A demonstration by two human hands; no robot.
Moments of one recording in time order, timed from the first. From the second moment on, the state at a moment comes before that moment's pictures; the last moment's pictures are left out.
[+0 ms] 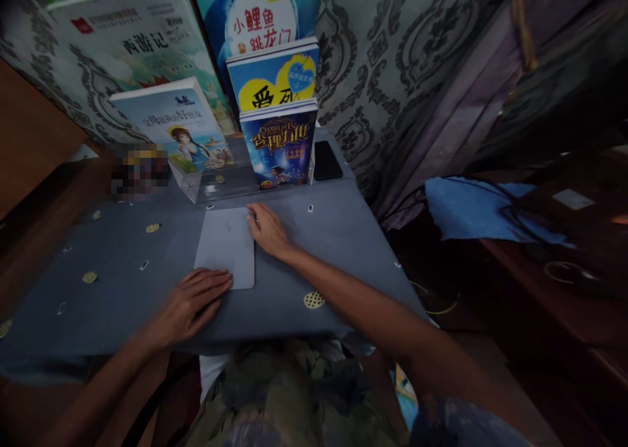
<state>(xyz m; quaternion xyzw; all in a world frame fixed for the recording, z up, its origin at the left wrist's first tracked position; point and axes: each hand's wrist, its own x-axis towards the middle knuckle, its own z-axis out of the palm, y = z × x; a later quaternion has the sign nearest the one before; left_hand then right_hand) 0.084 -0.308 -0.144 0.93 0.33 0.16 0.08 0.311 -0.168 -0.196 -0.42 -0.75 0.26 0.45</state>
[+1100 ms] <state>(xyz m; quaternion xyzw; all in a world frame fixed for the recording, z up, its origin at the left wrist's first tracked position) 0.096 -0.233 -0.186 0.76 0.61 0.22 0.00 0.299 -0.205 -0.173 -0.45 -0.86 0.11 0.20</state>
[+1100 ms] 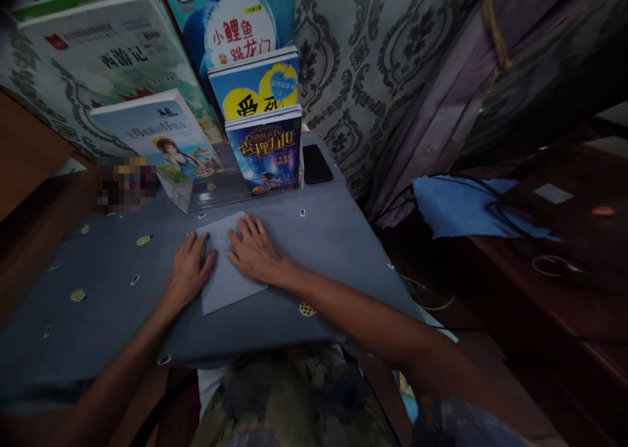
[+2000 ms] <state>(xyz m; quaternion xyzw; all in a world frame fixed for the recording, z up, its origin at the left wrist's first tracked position) 0.145 -0.184 -0.150 0.27 0.58 0.58 0.51 0.304 -0.184 -0.197 -0.48 -0.75 0.23 0.38</state>
